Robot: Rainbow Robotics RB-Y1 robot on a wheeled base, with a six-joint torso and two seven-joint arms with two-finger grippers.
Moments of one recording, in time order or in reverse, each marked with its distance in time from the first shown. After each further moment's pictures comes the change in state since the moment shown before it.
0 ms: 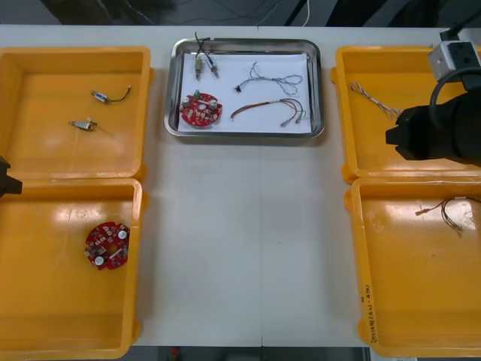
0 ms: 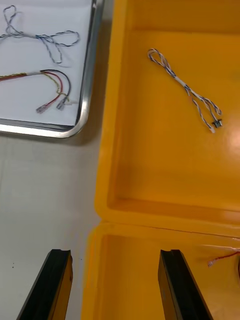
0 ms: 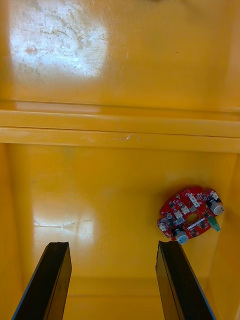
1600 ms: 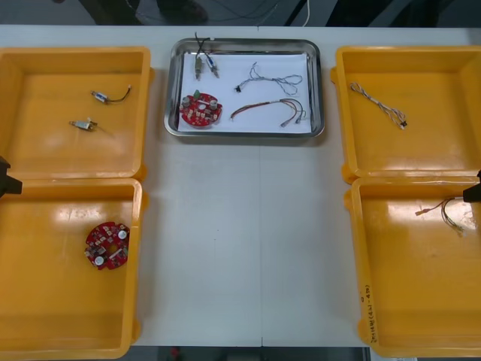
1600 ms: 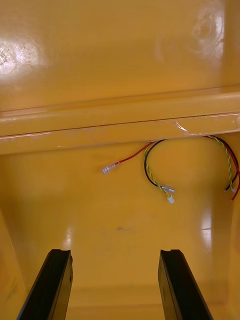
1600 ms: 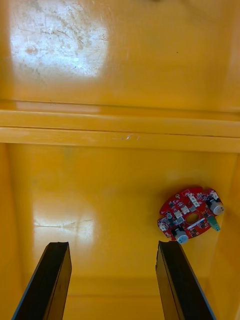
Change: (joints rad) right arm 0.227 -0.172 -0.219 0.271 -0.175 0.000 0.109; left arm 0.000 0.000 0.000 0.000 0.000 0.000 0.000
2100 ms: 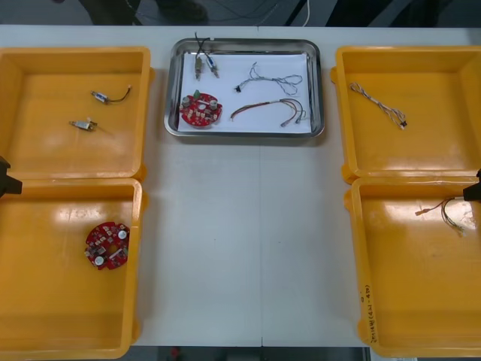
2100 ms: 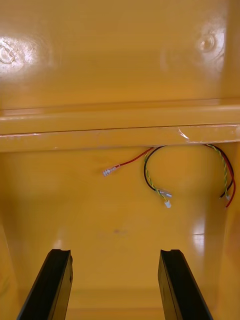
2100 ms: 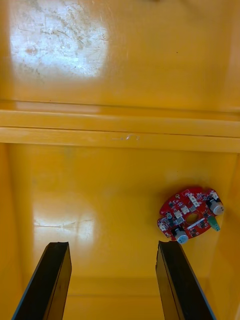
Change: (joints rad) right arm 0.000 0.000 0.007 -0.031 0.017 0.000 0.041; left arm 0.000 0.000 0.000 0.000 0.000 0.000 0.000
